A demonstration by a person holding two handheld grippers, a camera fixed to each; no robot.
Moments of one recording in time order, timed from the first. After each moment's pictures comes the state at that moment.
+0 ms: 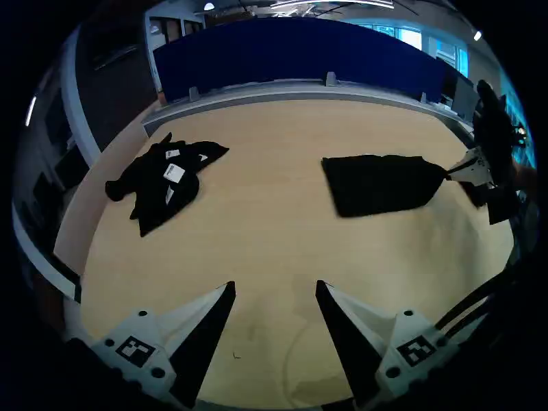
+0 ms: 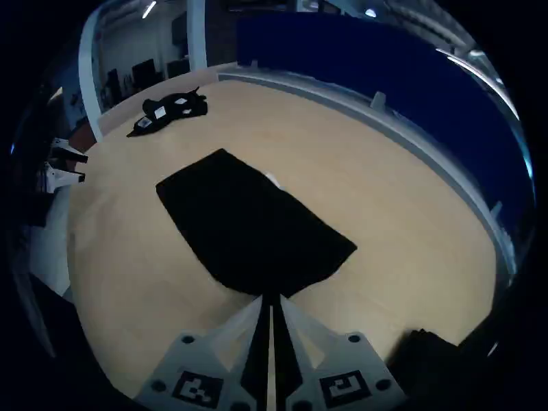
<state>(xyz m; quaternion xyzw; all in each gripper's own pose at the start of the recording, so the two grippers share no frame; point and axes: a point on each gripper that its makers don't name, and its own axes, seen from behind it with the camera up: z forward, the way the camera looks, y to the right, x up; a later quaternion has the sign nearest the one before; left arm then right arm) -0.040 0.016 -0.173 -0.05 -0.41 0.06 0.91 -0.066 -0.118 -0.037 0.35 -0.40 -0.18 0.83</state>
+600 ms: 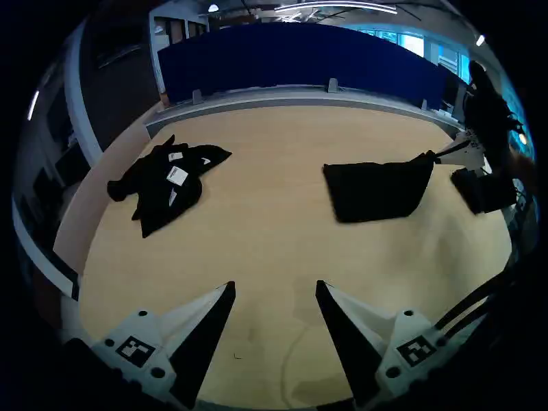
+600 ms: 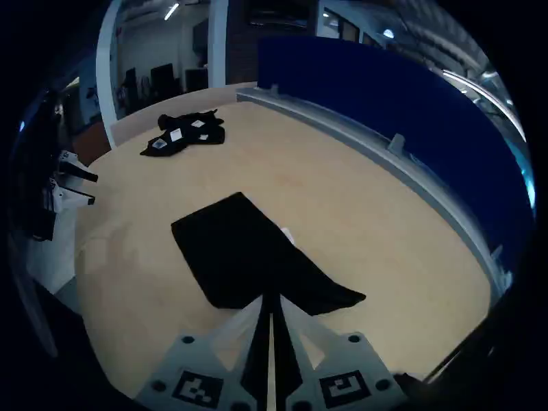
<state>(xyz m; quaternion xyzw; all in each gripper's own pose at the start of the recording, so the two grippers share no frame) -0.032 0.014 -0.171 -0.05 -0.40 0.05 0.91 -0.024 -0.173 -0.017 0.39 -0.35 -0.19 0.83</state>
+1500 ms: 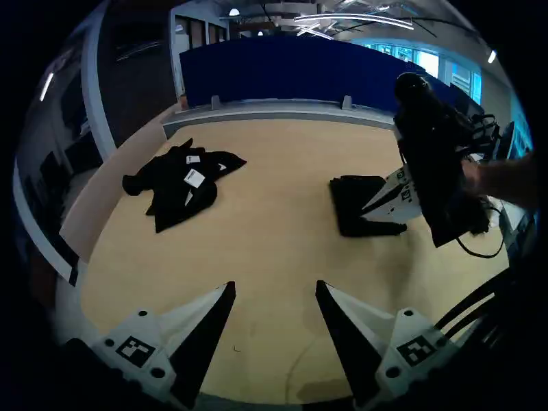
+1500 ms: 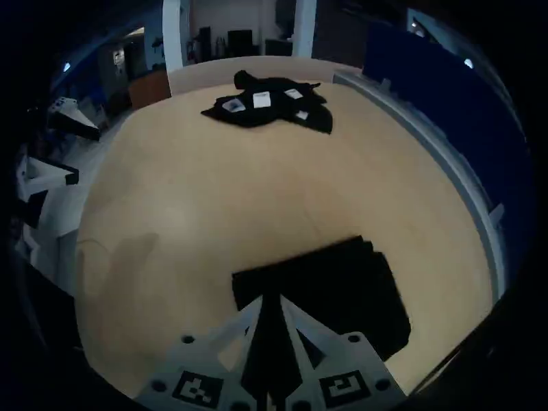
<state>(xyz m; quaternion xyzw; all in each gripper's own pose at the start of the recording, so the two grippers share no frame) -0.013 0.008 -0.183 -0.01 -0.38 0.02 0.92 -0.113 -0.350 -0.043 0.52 -0.37 -0.28 0.71</state>
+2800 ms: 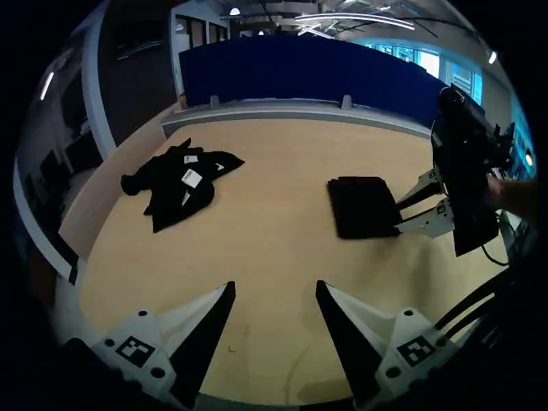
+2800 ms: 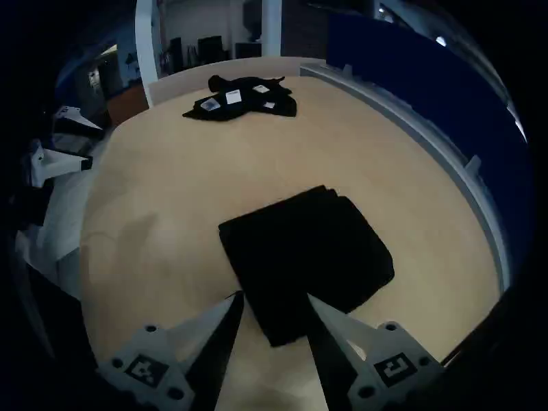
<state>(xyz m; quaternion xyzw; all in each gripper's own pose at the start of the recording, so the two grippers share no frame) -0.014 0.016 -0.177 -0.01 -0.38 0.01 0.92 -0.096 -0.271 -0.055 0.47 -0.39 -0.24 0.75</state>
